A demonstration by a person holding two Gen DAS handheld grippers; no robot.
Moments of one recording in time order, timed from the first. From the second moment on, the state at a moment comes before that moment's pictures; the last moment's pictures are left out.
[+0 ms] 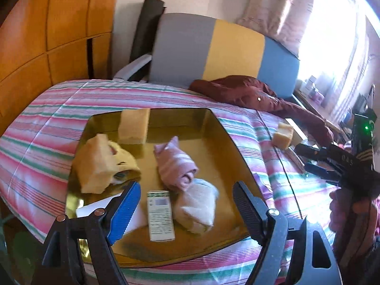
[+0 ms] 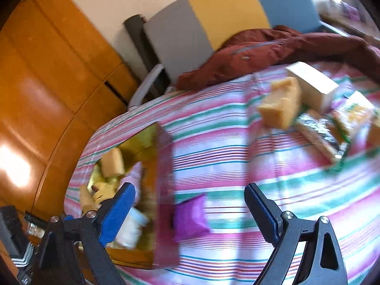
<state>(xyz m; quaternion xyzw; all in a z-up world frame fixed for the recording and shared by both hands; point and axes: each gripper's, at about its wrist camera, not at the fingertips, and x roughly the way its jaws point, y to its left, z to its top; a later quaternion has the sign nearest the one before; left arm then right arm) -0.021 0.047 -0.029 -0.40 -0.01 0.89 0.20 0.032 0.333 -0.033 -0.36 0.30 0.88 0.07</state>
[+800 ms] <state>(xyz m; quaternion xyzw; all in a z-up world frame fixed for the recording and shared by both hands) -0.016 0.106 -0.027 -0.41 0.01 0.87 0.27 0.079 0.539 -0.080 -0.30 0.49 0.76 0.31</state>
